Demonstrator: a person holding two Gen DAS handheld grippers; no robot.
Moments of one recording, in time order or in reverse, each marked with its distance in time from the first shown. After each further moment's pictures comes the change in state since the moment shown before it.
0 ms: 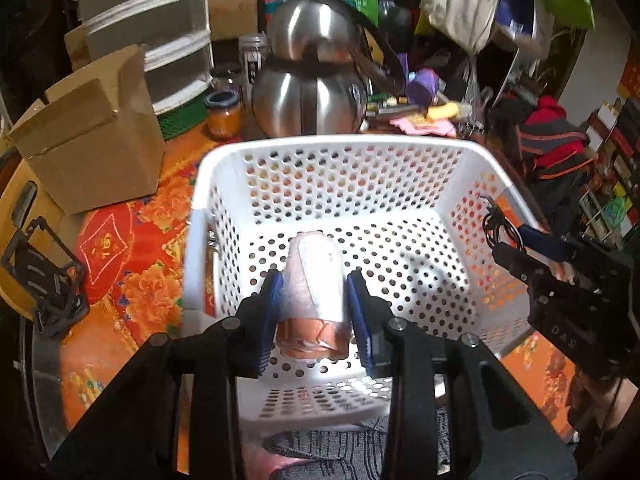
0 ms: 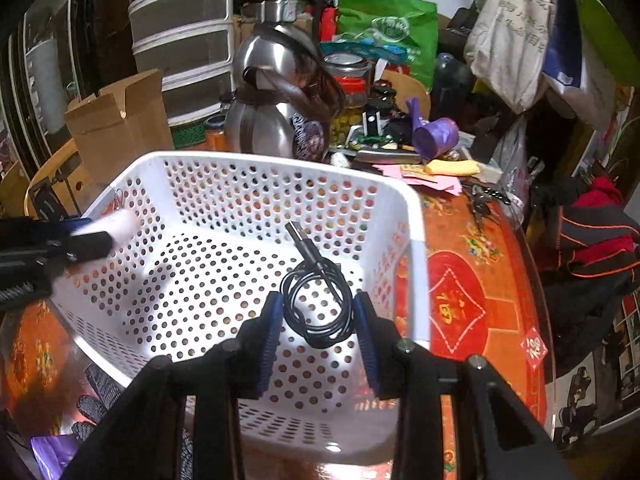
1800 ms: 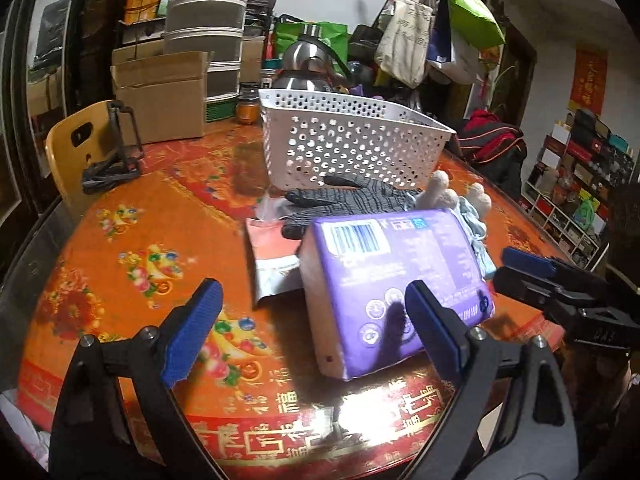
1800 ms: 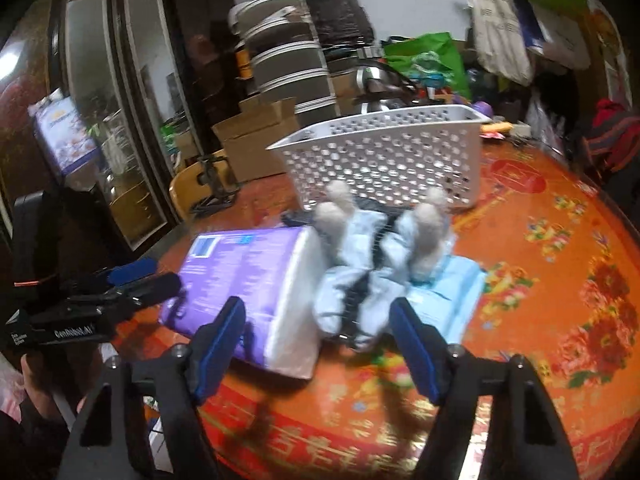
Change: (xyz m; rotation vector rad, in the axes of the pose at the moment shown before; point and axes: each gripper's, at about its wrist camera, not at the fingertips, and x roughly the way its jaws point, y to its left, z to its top) left arm -0.147 0.043 -0.350 0.024 -0.336 -0.103; right arm -0.143 0.097 -0.267 0.117 -0.285 0.331
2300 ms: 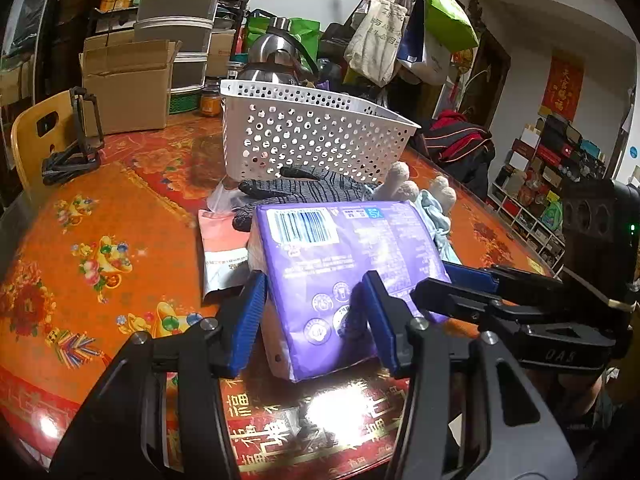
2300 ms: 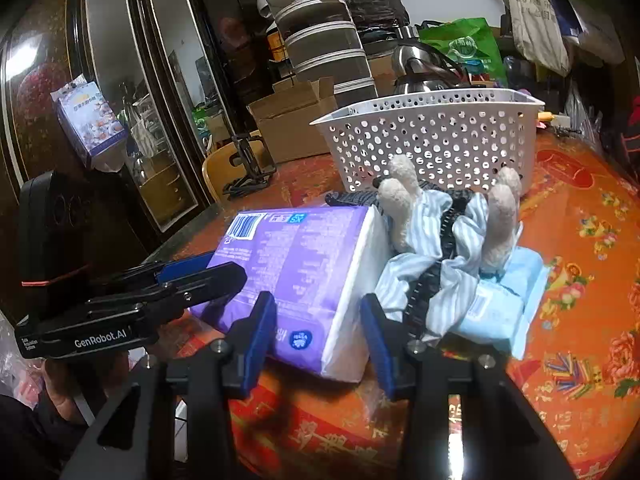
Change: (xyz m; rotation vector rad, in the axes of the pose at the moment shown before) left arm 0.021 -0.011 0.006 -0.020 0.007 -0.144; right arm 0.026 0.023 -0.008 -0.030 0.057 0.126
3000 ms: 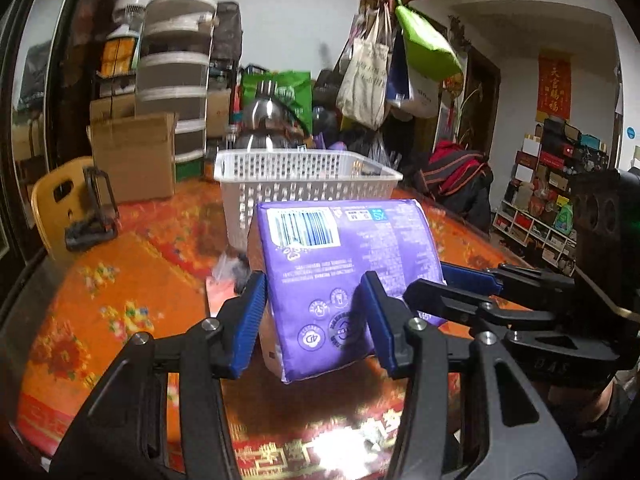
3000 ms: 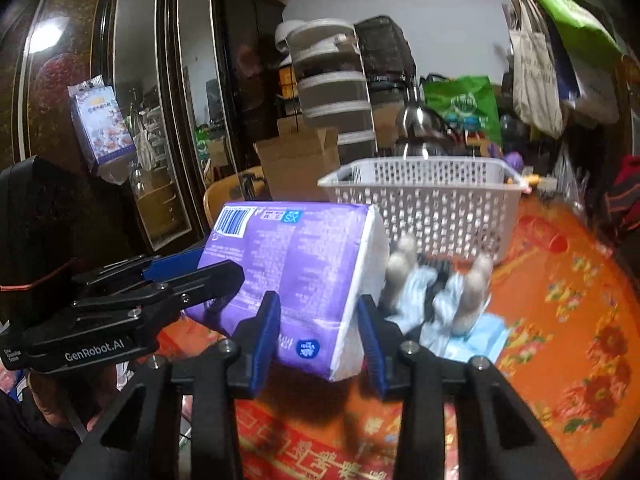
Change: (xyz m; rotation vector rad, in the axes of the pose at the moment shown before) left arm -0.049 -0.041 0.025 0.107 -0.192 0.060; right arm -0.044 0.029 0.016 -0.106 -0.150 -0.072
